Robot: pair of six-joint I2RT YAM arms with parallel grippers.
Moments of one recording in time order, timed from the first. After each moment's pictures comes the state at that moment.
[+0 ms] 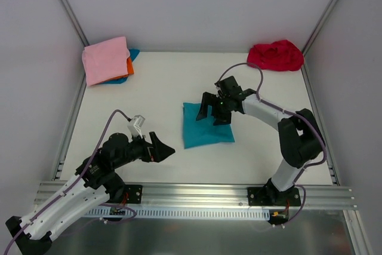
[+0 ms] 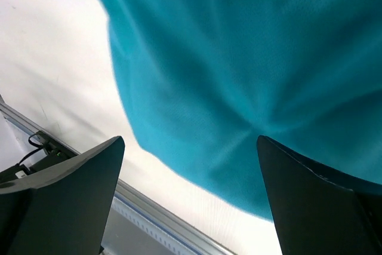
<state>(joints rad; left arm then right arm) -0.75 0.36 0.38 -0.41 0.15 -0.81 0.54 1.73 1.12 -0.44 -0.36 0.64</state>
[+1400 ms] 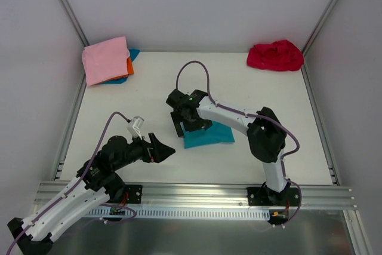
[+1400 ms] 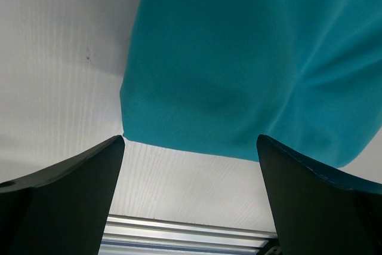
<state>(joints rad) -0.75 0.31 0.32 -0.35 0.15 -0.83 0.97 2.00 1.66 -1.04 0.24 0.57</state>
